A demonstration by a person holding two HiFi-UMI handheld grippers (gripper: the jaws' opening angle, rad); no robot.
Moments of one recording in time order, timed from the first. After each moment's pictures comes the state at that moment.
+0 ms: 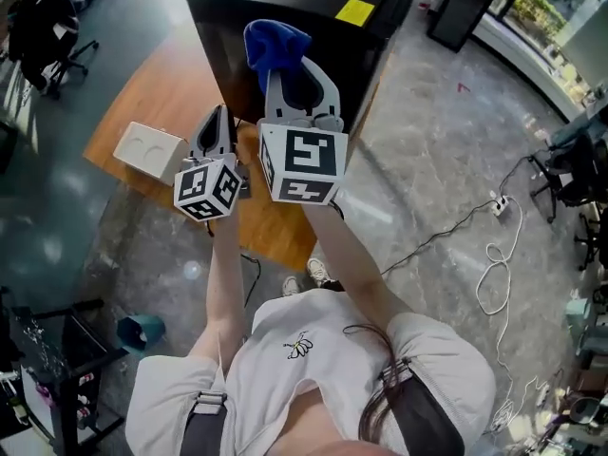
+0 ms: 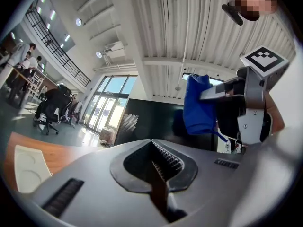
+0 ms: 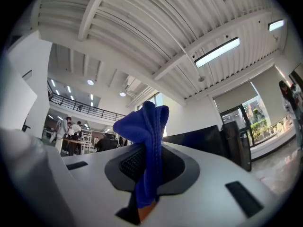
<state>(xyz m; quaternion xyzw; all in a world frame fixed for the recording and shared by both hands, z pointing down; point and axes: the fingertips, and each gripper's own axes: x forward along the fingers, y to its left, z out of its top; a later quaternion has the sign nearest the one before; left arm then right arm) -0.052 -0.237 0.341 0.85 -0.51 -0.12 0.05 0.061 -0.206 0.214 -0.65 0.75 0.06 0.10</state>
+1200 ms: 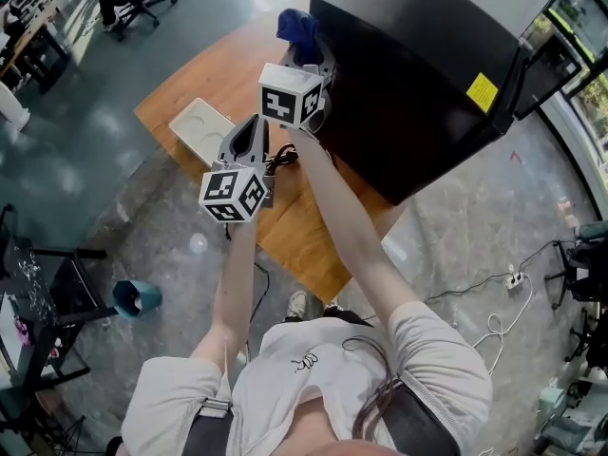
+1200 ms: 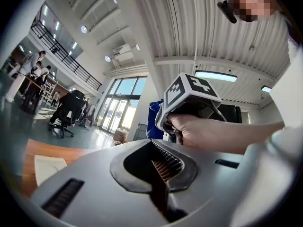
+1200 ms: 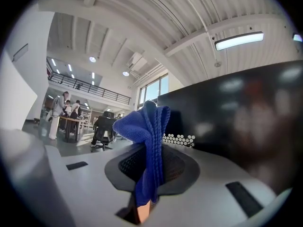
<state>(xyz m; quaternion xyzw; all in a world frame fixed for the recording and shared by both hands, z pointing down) -0.171 -0.282 0.369 0.81 -0.58 -0.12 0.06 -0.102 -0.423 0.284 -0.66 0.75 0.03 -0.01</state>
